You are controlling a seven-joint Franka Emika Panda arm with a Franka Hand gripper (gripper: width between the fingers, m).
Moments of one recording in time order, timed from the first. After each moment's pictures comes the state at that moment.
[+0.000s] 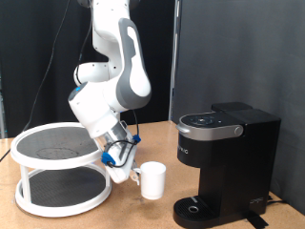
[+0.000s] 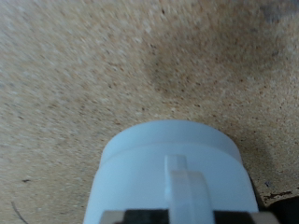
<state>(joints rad) -0.12 0.10 -0.07 -2.53 1.07 2.49 1.73</state>
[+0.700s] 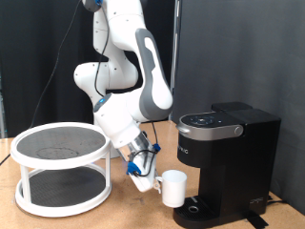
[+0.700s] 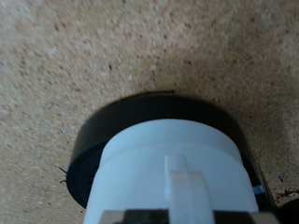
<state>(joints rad) -0.08 0.20 0.06 -2.50 1.27 2.61 1.66</state>
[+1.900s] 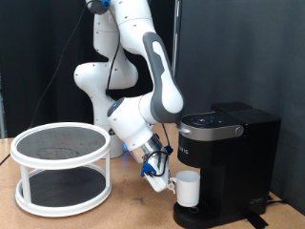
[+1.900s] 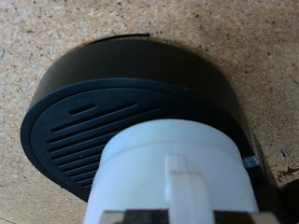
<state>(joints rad) -0.07 0.22 0.15 -2.49 1.48 2.66 1.53</state>
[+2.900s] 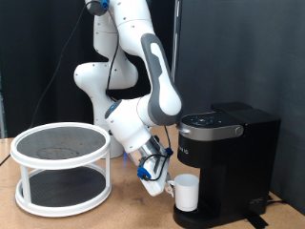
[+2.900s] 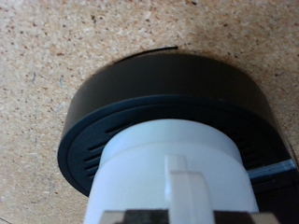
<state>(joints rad) -0.08 0.25 0.13 -2.46 1.47 2.66 1.60</state>
